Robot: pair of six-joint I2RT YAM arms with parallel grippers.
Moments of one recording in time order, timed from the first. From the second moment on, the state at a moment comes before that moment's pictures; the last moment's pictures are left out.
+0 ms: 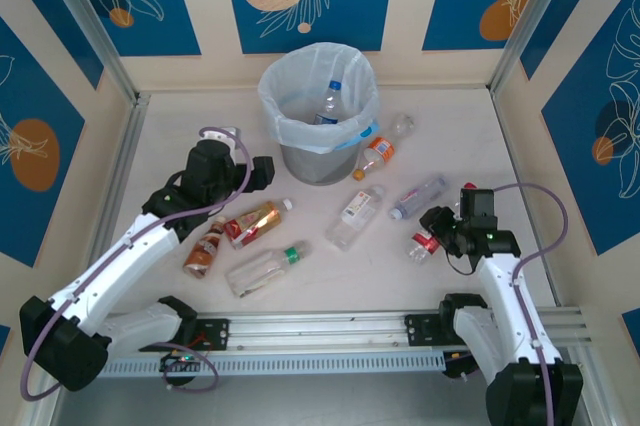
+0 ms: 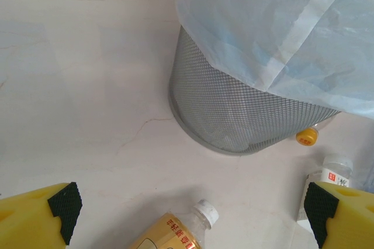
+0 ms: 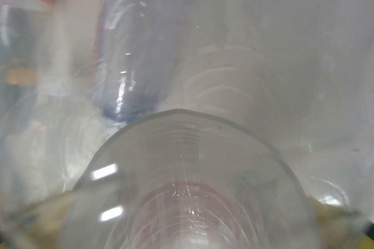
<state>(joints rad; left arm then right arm) -0.54 1.08 0.96 -0.44 -0.16 -0.42 -0.03 0.76 0.55 -0.76 -0.20 0.74</state>
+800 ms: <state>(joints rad) -0.54 1.15 0.98 -0.47 -0.11 -0.41 0.30 1.08 1.12 -0.41 -0.34 0.71</state>
